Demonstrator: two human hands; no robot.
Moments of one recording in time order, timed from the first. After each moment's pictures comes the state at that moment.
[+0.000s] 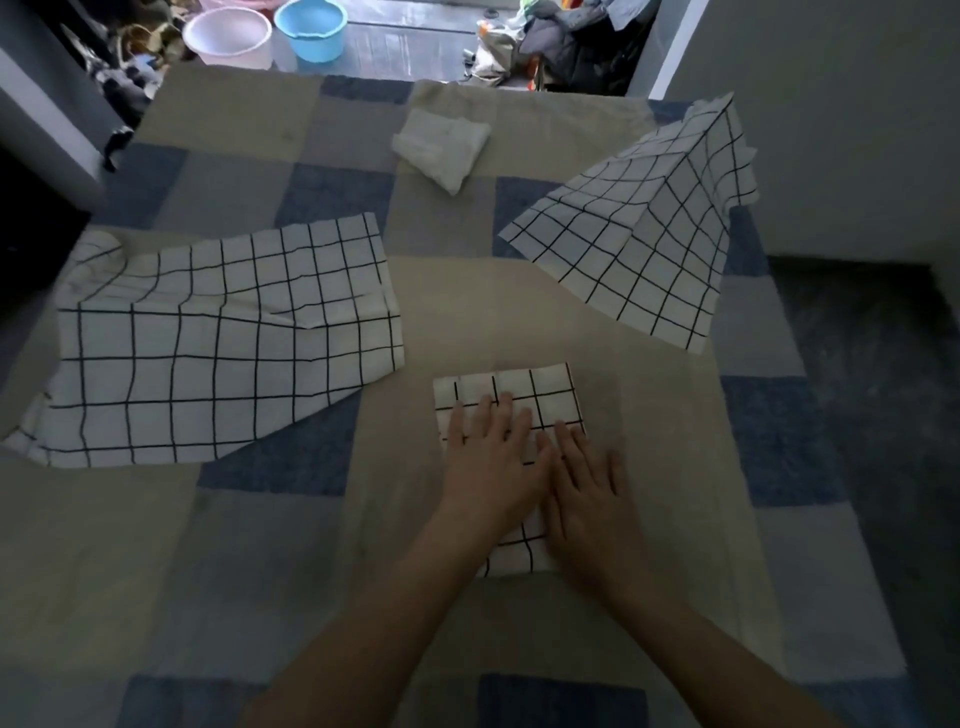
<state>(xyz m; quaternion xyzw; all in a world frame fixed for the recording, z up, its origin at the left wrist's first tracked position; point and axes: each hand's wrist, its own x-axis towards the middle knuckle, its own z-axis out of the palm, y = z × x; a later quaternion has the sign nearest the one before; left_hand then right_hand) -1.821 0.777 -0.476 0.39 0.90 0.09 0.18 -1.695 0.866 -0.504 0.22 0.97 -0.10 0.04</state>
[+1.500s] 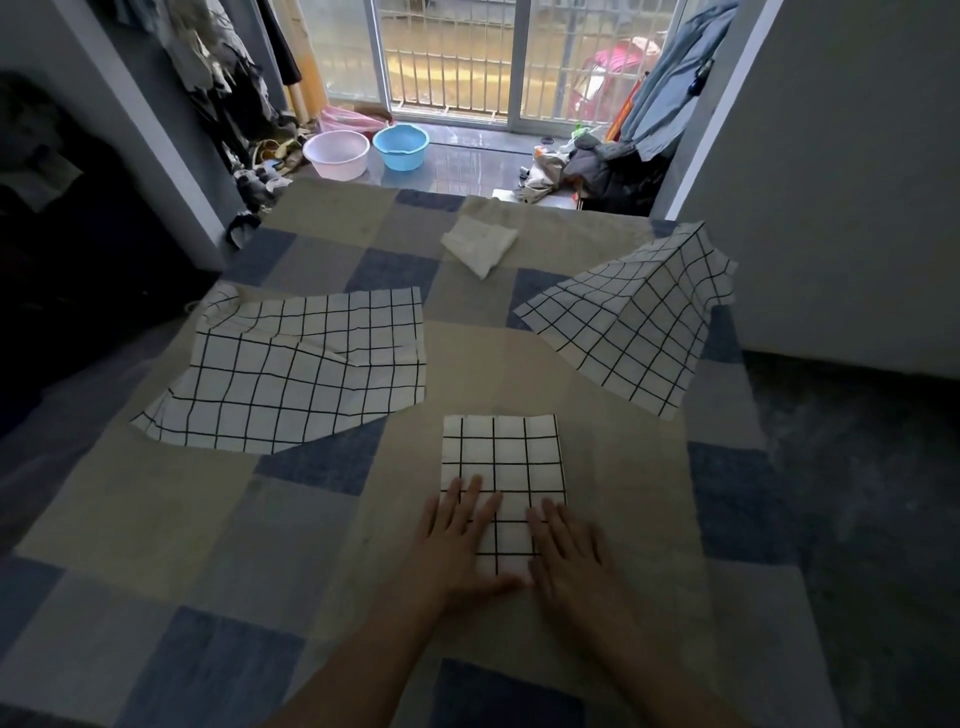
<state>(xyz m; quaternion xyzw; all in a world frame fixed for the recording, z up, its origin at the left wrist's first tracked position) -1.767 0.715 -0.485 0.40 0.89 0.05 0.21 -1.647 0.876 -0.489 0.14 0.98 -0.10 0.13</state>
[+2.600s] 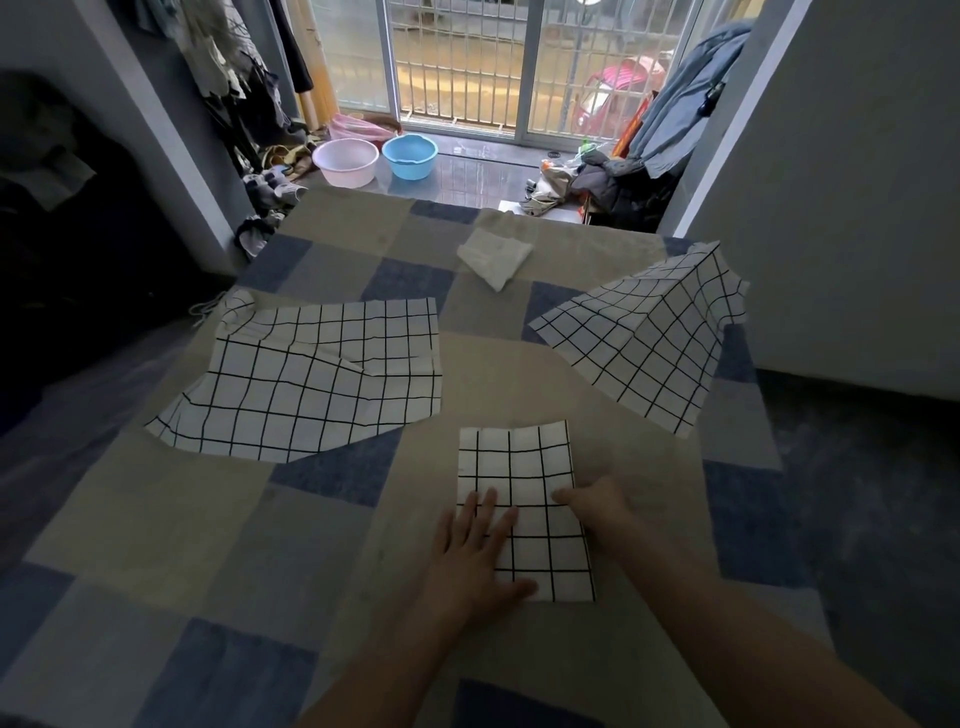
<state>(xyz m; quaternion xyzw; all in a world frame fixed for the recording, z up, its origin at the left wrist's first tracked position) -1.767 0.717 -0.481 0.36 0.90 0.05 0.25 -1.750 0.912 -0.448 0.52 0.71 -0.45 0.12</state>
